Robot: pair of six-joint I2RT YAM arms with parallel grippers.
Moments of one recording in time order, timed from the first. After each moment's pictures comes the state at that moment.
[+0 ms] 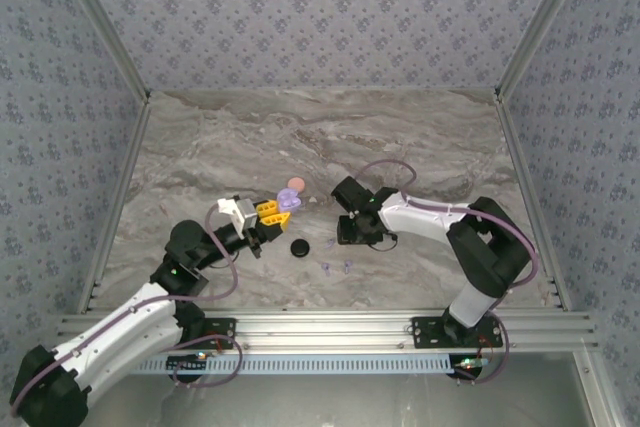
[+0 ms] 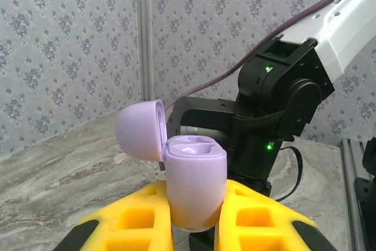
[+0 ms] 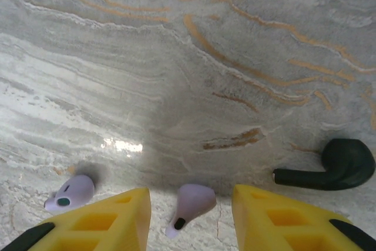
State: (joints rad) left arm -0.66 0.64 0.26 0.50 0.43 -0.09; right arm 0.78 1.67 0.95 -0.58 -0.01 0.70
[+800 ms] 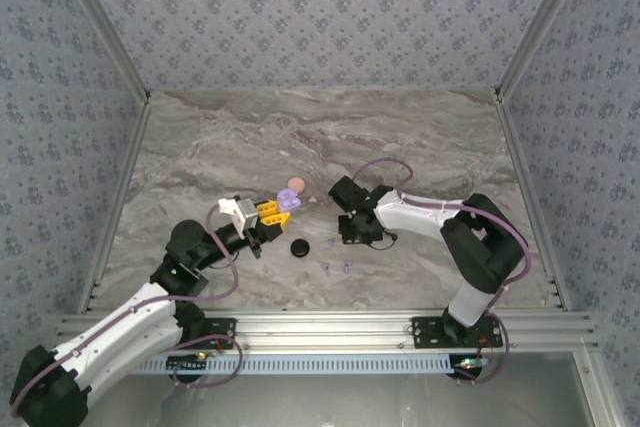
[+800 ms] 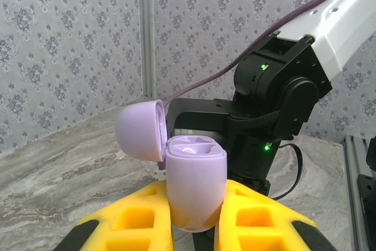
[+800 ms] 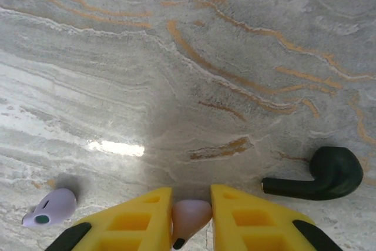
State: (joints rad) left arm -0.66 0.64 0.26 0.49 0.42 -0.09; right arm 0.79 1.70 0.98 -0.61 0.02 0.70
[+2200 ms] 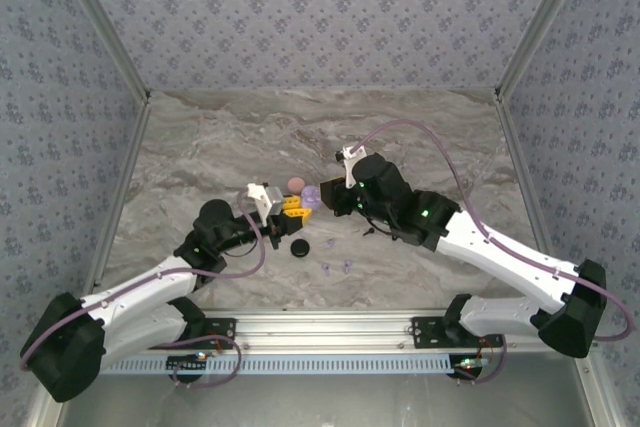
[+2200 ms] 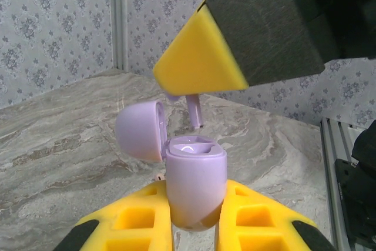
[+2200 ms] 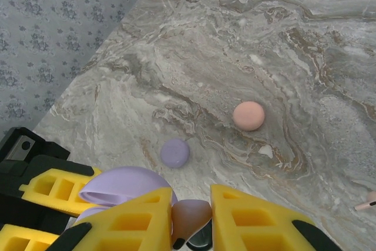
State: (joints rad) left arm -0.71 0.96 0.37 0.59 0.48 -0.12; right arm 0.93 1.19 1.09 -0.42 0.12 0.47
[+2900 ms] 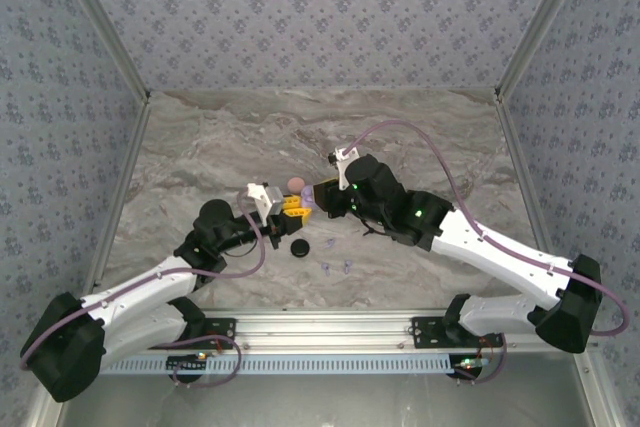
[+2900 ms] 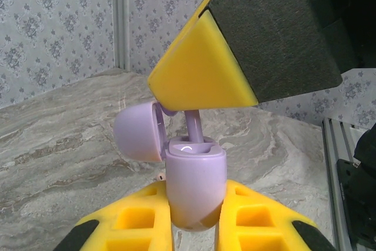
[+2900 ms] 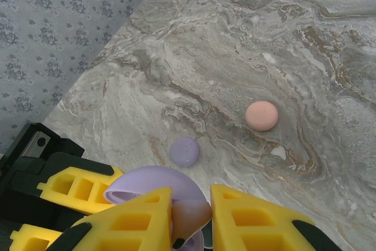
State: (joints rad) left arm -0.71 0.96 0.37 0.59 0.47 -0.12; right arm 0.96 1.21 1.10 -0.40 0.12 0.47
